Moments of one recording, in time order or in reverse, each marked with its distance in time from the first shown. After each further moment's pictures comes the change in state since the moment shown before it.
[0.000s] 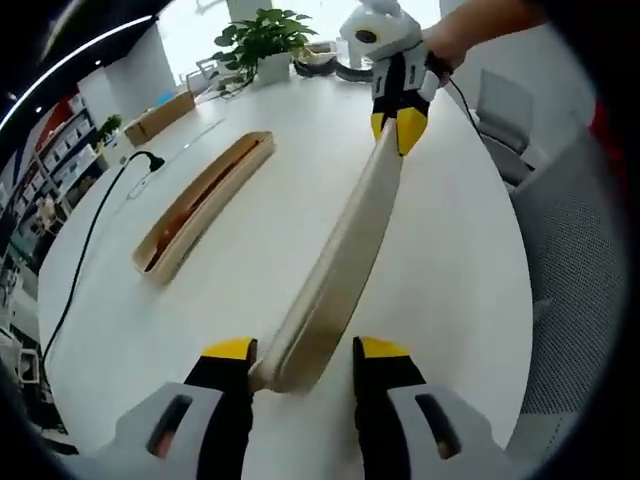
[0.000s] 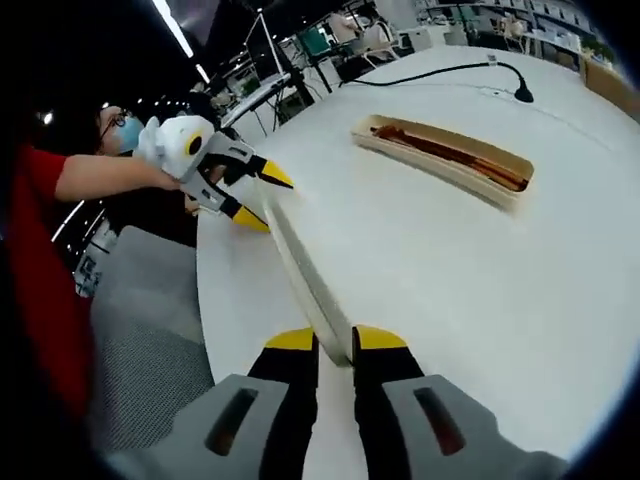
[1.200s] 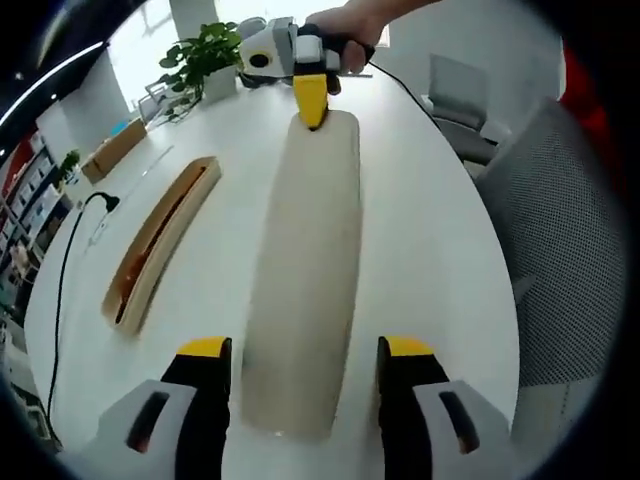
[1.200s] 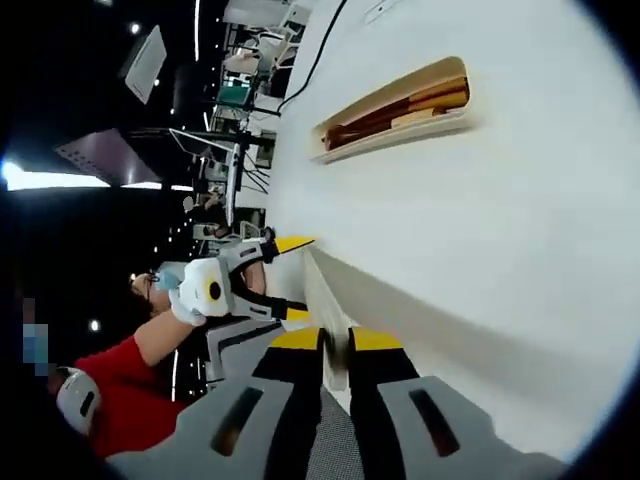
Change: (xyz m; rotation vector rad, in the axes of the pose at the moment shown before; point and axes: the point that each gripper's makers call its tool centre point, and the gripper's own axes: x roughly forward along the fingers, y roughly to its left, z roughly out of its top) left arm 0.010 -0.021 0.016 0.162 -0.028 -0.144; right arm -0.009 0.012 0.037 0.674 0.022 0.266
